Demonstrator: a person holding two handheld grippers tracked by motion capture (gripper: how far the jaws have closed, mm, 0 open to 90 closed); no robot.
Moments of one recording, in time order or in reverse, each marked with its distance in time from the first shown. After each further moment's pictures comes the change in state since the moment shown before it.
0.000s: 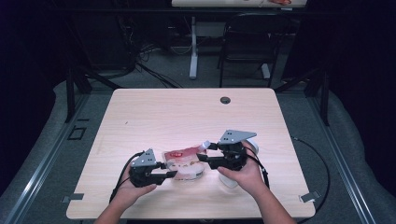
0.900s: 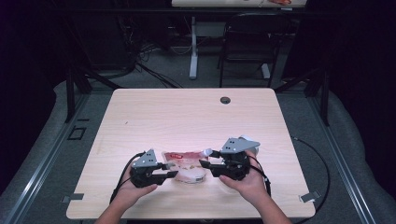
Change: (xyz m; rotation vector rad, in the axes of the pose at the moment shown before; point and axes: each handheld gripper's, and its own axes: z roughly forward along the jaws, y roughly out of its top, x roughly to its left) left arm -0.003 0.002 0.001 0.001 -0.002 0.008; right arm 0.021 -0.008 -0.016 0.018 -0.043 -0.004
